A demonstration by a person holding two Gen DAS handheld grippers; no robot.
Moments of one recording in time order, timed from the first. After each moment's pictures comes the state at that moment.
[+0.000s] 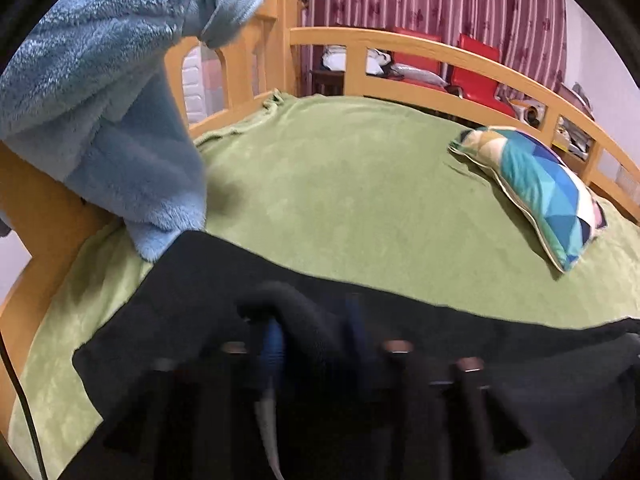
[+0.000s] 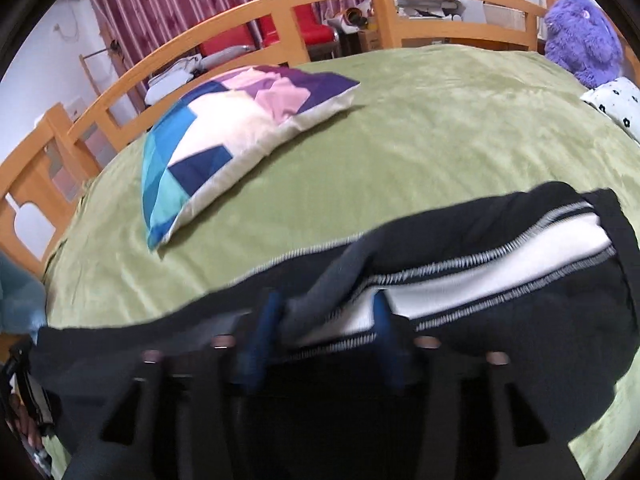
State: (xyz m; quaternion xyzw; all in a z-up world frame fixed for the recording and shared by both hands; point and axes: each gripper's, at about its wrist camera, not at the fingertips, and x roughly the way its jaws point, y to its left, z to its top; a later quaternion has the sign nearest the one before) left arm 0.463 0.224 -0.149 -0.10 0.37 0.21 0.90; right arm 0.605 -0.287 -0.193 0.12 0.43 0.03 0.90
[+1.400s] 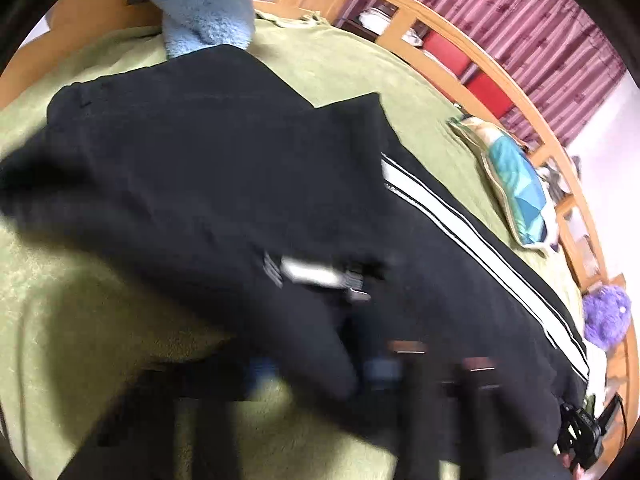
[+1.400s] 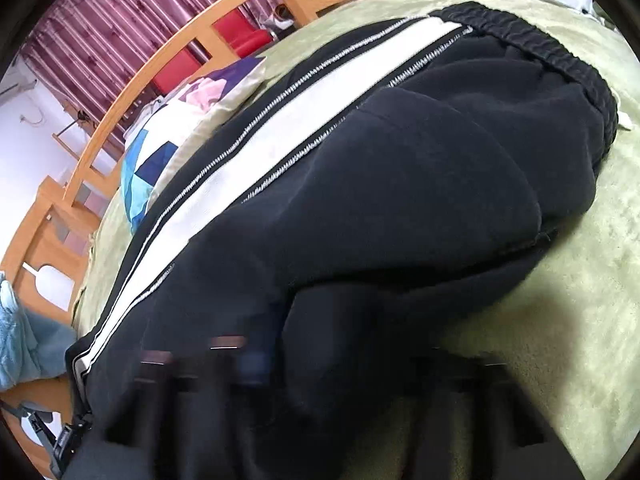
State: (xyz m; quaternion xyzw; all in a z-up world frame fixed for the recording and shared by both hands) left arm 0.365 0.225 -0.230 -0.33 0.39 0.15 0.85; right arm 0.524 -0.349 -0.262 0.28 0.43 0.00 0.86
